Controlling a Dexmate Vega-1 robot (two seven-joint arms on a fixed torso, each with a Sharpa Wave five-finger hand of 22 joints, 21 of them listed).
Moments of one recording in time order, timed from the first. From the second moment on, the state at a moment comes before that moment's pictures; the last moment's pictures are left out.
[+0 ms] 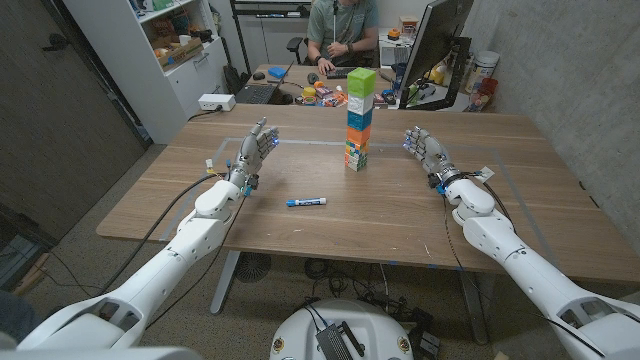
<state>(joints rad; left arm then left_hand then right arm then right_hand) 0.83 0.51 0.38 -1.30 -0.63 -0.27 -0.04 0.18 -0.06 0.27 -0.13 0.46 0.27 0.08 0.19 0.18 0.25 -0.01 0.19 0.19 0.18 -0.03 0.18 0.18 0.17 -0.04 0.19 0.17 -0.84 -0.45 -0.30 -1.27 0.61 0.27 0.10 0.33 0.17 0.30 0.10 0.42 0.28 0.10 0.18 0.18 0.28 0.07 0.20 0.18 0.17 0.02 0.19 0.19 0.21 -0.04 0.21 0.18</state>
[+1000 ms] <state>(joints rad) 0.72 0.54 0.41 -1.19 -0.45 -0.29 -0.16 0.25 -0.06 0.29 -0.16 0.46 0.27 0.07 0.19 0.19 0.28 -0.02 0.20 0.19 0.21 -0.03 0.19 0.18 0.19 -0.04 0.20 0.17 -0.87 -0.22 -0.04 -1.29 0.34 0.19 0.22 0.33 0.17 0.30 0.09 0.42 0.28 0.10 0.18 0.18 0.28 0.07 0.20 0.18 0.17 0.02 0.19 0.19 0.21 -0.04 0.21 0.18</state>
